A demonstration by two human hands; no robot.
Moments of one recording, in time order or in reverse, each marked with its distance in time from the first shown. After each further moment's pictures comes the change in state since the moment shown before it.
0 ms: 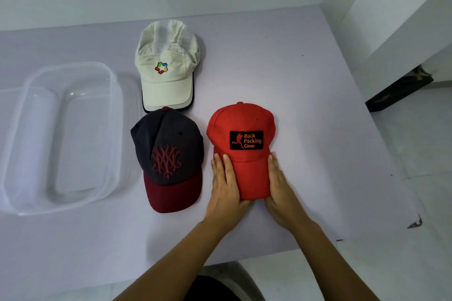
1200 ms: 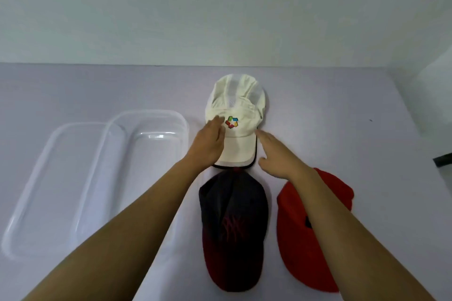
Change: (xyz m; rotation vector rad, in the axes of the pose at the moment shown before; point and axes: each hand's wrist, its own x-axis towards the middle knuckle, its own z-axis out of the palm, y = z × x) left_hand 0.148 -0.072 -0.258 -0.089 0.166 -0.070; right_hand 0.237 -0.179 -0.015 -0.150 -0.281 -0.082
